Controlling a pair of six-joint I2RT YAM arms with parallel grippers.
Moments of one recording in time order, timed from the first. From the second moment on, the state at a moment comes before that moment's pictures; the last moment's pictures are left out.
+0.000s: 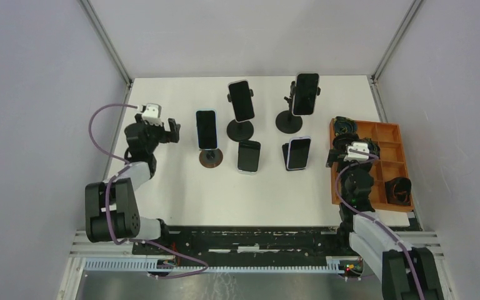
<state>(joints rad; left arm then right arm) 0.14 1.40 0.50 0.69 0.31 0.06 0.10 0.89 0.02 0.84 0.29 -0.13</state>
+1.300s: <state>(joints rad) 0.13 1.63 1.12 -0.53 1.00 0.41 0.50 0.89 0.73 -0.02 -0.16 0.28</state>
